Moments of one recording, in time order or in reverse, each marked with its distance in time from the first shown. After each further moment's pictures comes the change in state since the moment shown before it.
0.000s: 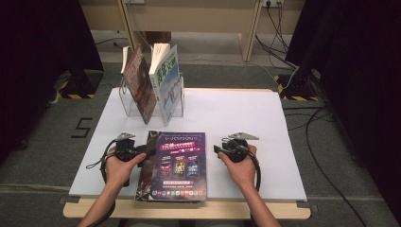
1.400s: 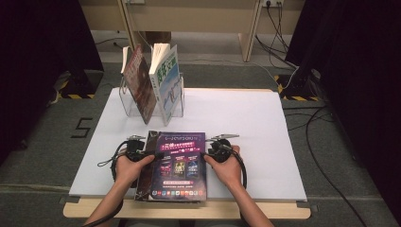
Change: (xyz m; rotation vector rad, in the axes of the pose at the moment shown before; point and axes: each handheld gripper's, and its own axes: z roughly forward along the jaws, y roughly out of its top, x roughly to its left) left arm -0.007 -0.008 0.029 0.102 -0.037 -0.044; right arm 0.027 -0.001 0.038 0.162 0.065 -0.004
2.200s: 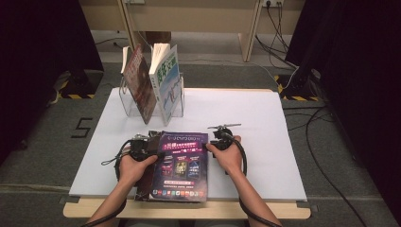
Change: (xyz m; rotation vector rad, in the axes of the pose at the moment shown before) left arm -0.010 0.002 0.007 0.005 0.059 0.073; right arm -0.026 0.030 0.015 0.035 0.007 0.079
